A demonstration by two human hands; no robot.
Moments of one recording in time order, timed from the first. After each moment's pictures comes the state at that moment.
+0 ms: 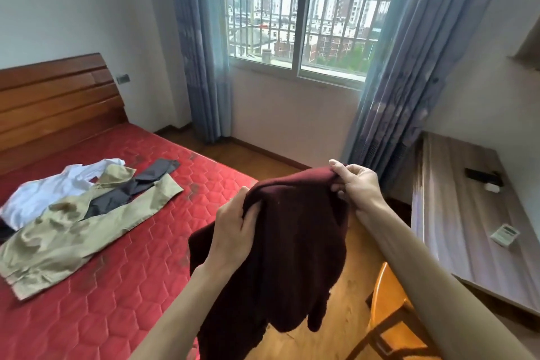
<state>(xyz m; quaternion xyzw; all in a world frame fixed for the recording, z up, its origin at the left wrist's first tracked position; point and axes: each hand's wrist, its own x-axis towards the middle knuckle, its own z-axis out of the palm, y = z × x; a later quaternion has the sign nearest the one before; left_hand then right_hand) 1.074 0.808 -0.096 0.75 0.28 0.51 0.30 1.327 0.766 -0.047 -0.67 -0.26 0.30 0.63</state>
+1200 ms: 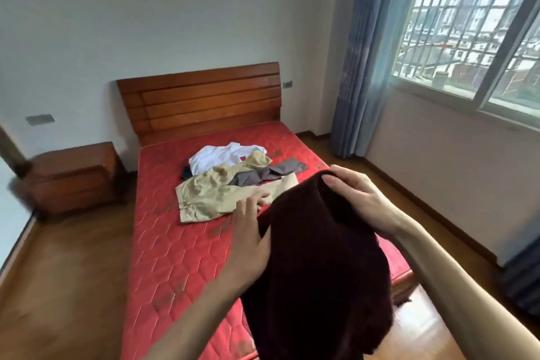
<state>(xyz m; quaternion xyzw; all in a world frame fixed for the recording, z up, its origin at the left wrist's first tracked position) 0.939 0.789 -0.096 0.62 0.60 0.47 0.19 1.173 0.878 -0.023 -0.30 -0.73 0.48 0.37</state>
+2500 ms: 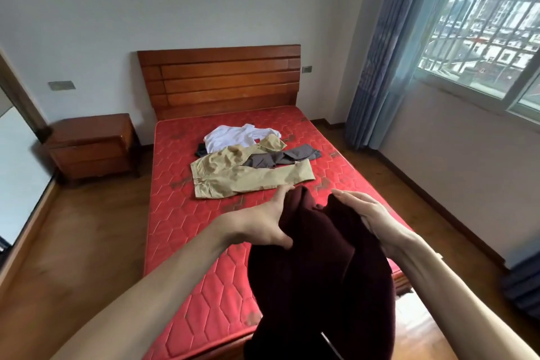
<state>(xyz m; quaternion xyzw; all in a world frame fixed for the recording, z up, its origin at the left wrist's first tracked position) 0.875 0.779 -0.050 0.66 0.57 0.15 0.46 1.122 0.825 -0.056 -0.36 -0.51 0.72 0.30</state>
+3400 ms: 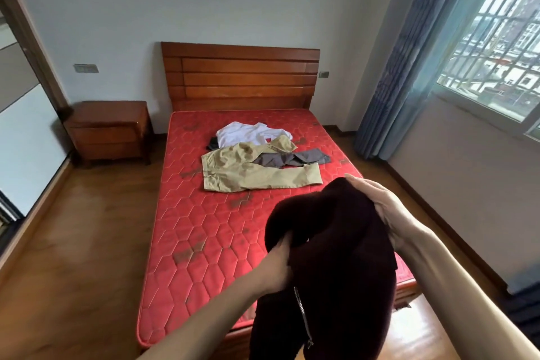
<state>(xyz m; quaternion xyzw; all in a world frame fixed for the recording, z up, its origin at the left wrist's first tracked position) 0.898 0.734 -0.184 0.66 0.58 0.27 0.40 1.095 0.811 -0.023 -0.30 -0.45 0.77 0.32</state>
